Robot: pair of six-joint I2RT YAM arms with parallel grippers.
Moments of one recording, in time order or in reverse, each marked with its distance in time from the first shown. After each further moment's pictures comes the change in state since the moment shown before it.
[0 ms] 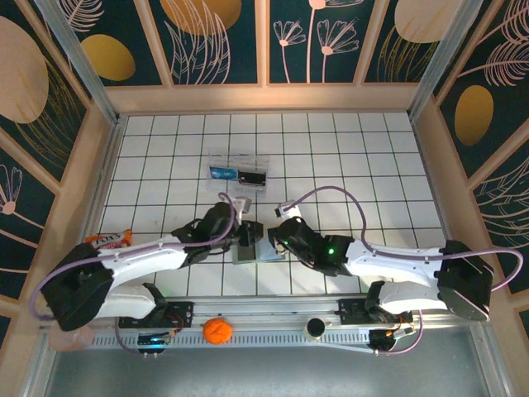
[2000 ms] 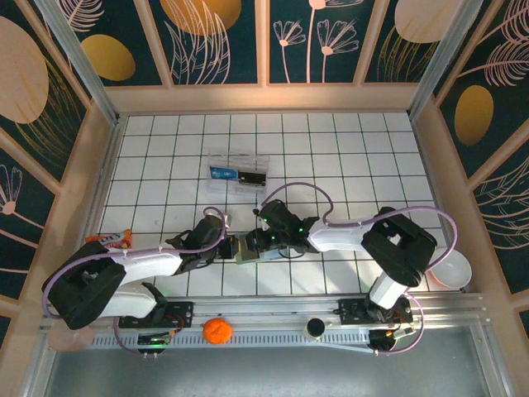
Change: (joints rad) left arm 0.078 0.058 -0.177 -0.011 -0.048 0.048; right arm -0.151 0.436 0.142 0.135 -0.549 0.067
